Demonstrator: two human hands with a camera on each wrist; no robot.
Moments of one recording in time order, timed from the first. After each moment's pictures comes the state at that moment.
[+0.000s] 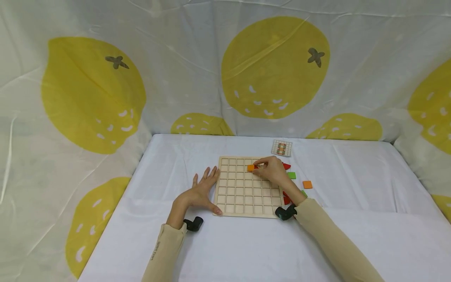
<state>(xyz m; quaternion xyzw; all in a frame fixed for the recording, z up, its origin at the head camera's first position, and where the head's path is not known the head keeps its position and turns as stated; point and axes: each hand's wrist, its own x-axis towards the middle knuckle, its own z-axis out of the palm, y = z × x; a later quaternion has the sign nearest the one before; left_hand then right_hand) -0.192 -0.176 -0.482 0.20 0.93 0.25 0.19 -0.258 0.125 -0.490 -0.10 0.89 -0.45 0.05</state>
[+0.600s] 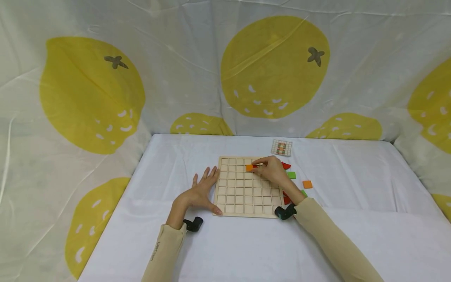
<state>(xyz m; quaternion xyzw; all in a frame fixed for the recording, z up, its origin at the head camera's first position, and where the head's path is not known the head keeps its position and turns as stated) -0.192 -0.176 -0.482 0.20 0.93 0.25 0.19 -0.261 0.122 -0.492 -0.11 0.88 -0.46 0.05</state>
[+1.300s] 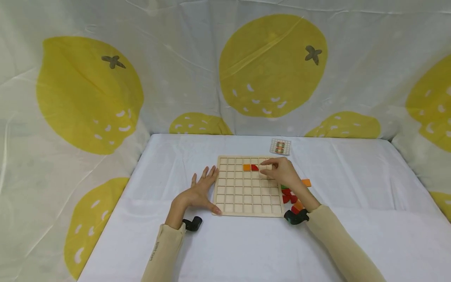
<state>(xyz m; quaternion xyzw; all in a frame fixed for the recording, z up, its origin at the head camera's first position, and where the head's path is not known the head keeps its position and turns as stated) -0.191 -0.175 -0.484 0.20 0.93 0.24 0.19 -0.237 0.152 -0.474 -0.10 0.89 -0.44 0.05</state>
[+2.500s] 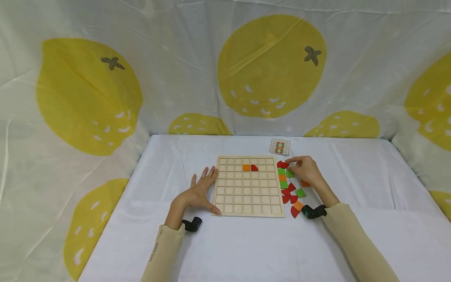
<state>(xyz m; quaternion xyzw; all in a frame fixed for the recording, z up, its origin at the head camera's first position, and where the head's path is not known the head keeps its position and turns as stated) -0.192 -0.178 -0.485 0.20 0.93 0.25 0.19 -0.251 0.225 -0.487 -0.01 0.92 -0.39 0.05</state>
